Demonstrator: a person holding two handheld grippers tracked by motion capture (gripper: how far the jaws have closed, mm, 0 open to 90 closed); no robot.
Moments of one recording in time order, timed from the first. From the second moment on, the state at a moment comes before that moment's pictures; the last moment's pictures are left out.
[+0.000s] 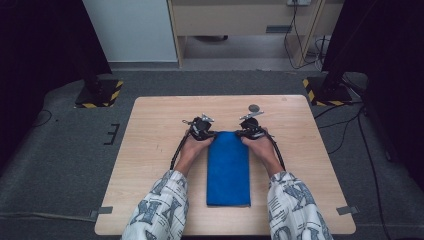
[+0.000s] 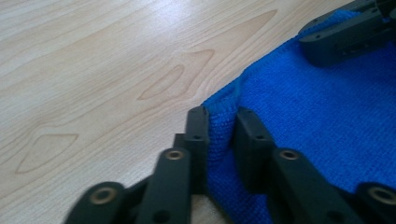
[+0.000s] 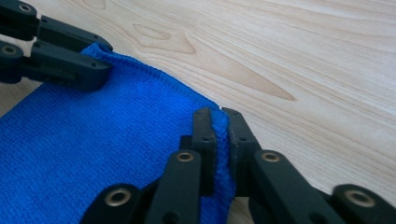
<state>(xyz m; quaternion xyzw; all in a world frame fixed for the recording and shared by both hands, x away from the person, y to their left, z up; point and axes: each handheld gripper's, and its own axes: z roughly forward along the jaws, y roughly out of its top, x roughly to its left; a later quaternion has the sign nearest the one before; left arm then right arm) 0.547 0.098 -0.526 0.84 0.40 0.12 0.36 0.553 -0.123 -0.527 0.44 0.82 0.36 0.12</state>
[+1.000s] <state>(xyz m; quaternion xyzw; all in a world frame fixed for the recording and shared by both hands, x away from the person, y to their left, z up) 0.534 0.111 -0.465 0.81 0.37 0.16 0.42 0.536 -0.128 -0.466 0.41 0.79 0.43 0.15</state>
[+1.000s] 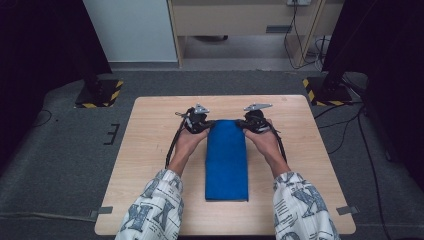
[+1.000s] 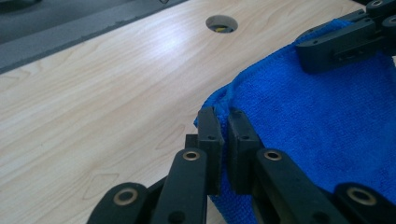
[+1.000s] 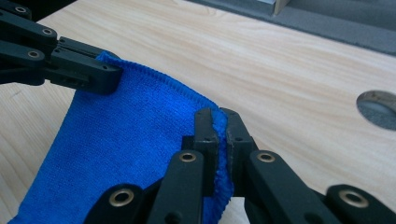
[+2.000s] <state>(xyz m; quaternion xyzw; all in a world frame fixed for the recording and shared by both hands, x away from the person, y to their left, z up) 0.518 0.108 -0.446 0.82 0.33 0.18 0.42 0.526 -0.135 -0.460 0.37 0.80 0.44 0.17</state>
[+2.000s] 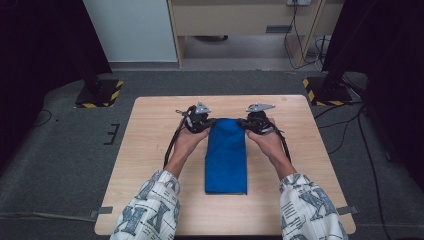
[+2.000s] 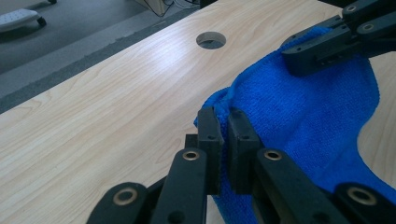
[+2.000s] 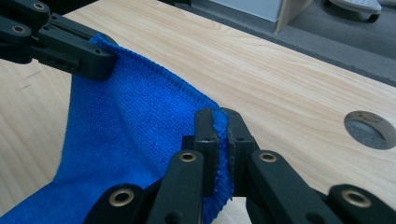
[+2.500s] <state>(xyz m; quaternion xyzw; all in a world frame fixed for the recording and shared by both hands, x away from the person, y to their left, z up) 0.482 0.111 -0.446 0.83 0.30 0.18 0.43 0.489 -0.138 -0.464 0.34 0.81 0.45 0.17</state>
